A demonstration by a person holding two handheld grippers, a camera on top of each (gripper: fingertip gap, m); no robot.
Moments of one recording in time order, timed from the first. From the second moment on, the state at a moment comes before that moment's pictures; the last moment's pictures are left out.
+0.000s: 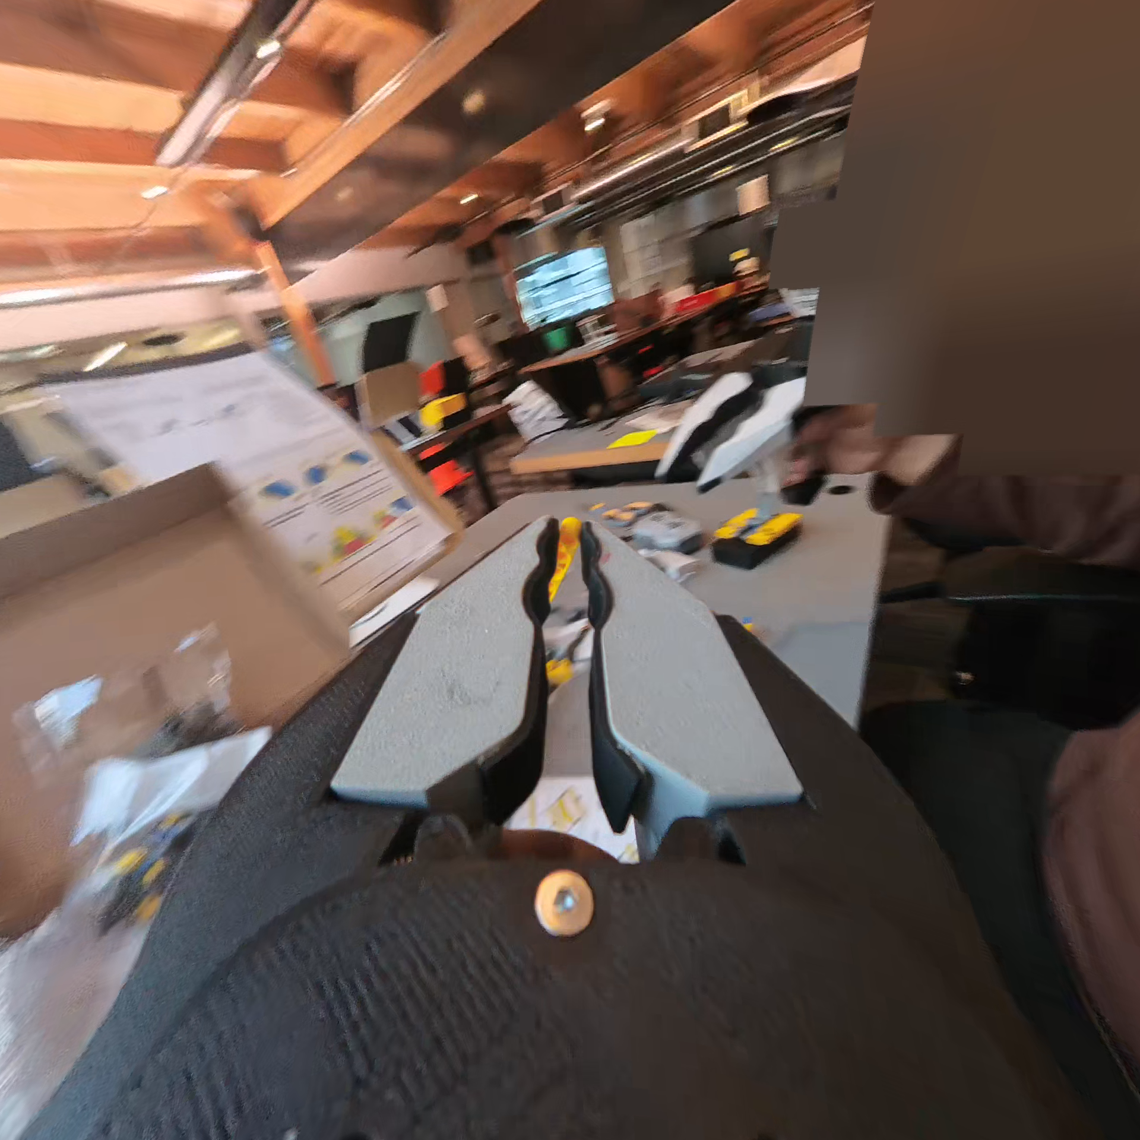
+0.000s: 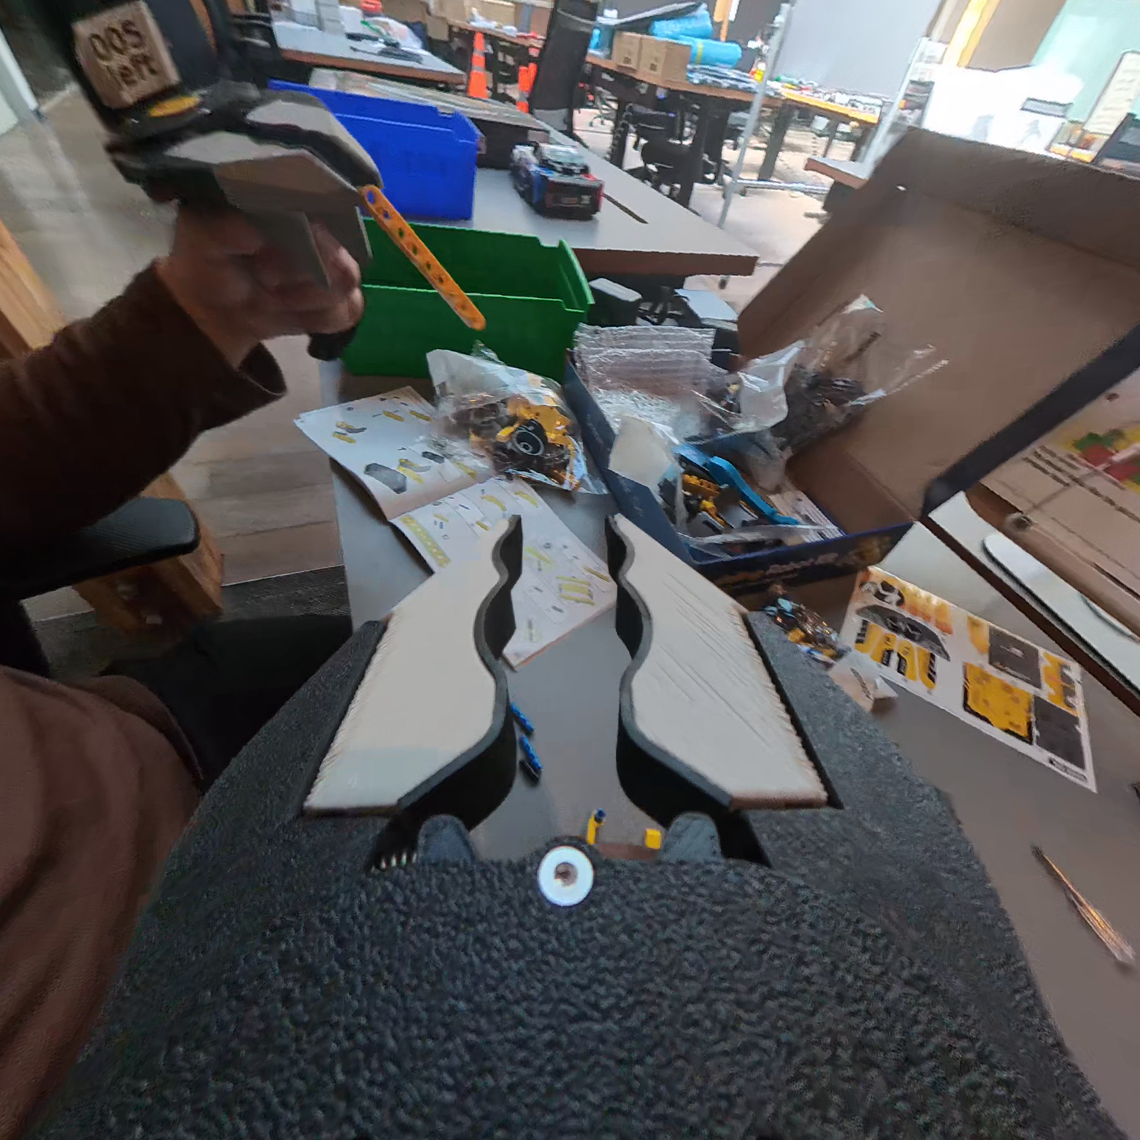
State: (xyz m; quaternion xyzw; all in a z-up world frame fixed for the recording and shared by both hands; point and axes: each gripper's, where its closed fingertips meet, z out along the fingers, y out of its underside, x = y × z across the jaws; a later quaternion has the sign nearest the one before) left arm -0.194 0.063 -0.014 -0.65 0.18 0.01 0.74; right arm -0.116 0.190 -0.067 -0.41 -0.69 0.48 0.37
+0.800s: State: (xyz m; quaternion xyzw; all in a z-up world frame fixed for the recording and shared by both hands) left arm -0.122 0.123 -0.074 -0.70 0.23 -0.02 0.67; right arm -0.092 0.248 -0.124 -0.43 -0.78 0.25 0.37
